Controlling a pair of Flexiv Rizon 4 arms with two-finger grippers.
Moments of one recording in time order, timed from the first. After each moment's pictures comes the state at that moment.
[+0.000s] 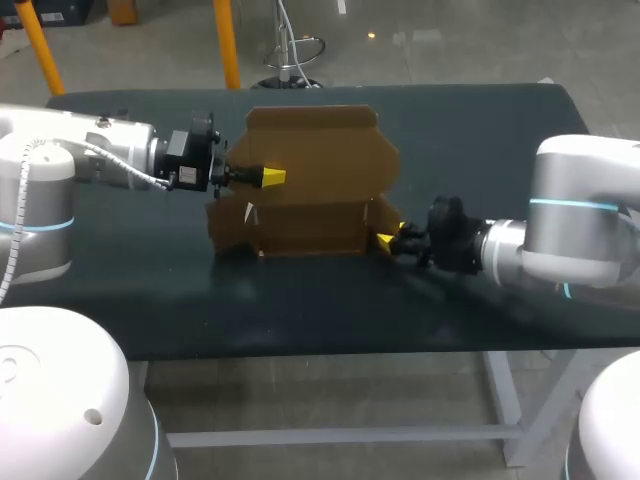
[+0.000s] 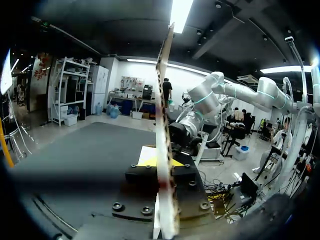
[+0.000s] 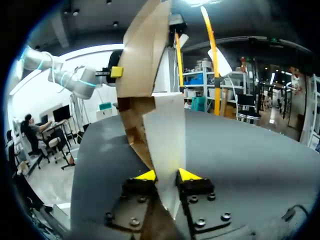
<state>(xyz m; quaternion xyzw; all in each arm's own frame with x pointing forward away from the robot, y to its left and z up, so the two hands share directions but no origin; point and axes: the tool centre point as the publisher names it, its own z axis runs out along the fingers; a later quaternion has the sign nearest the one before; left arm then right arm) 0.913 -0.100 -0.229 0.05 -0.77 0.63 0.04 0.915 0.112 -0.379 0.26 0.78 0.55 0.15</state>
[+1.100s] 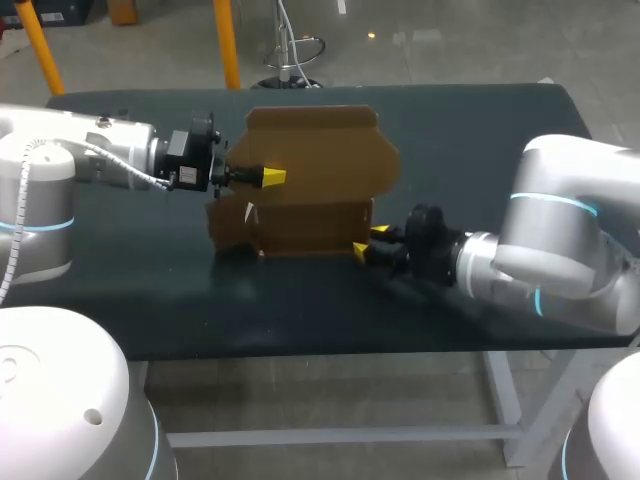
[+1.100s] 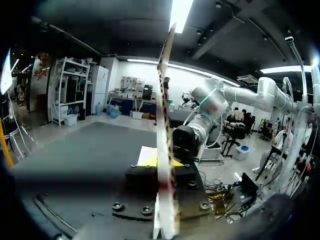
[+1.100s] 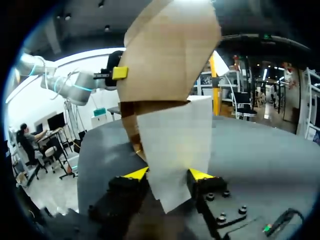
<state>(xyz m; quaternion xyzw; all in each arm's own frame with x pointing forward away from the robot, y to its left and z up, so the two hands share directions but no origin) 0.913 -0.101 -0.230 0.05 -0.77 0.63 0.04 0.899 0.145 -0.376 0.29 0.76 0.55 0.15</state>
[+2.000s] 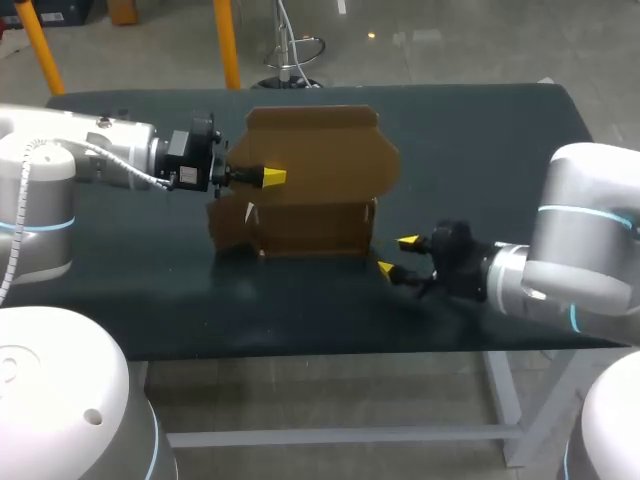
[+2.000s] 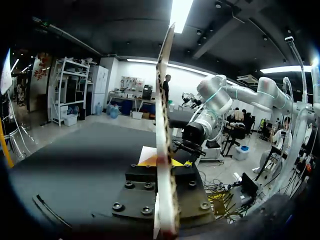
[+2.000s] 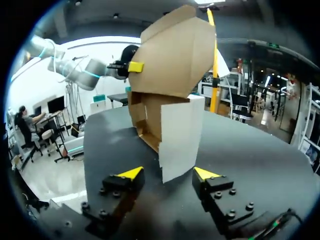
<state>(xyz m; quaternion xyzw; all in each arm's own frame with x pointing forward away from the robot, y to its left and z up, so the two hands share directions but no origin) 0.913 -0.101 -0.229 0.05 -0.77 0.63 0.04 0.864 0.099 -0.371 0.26 0.80 0.51 0.19</state>
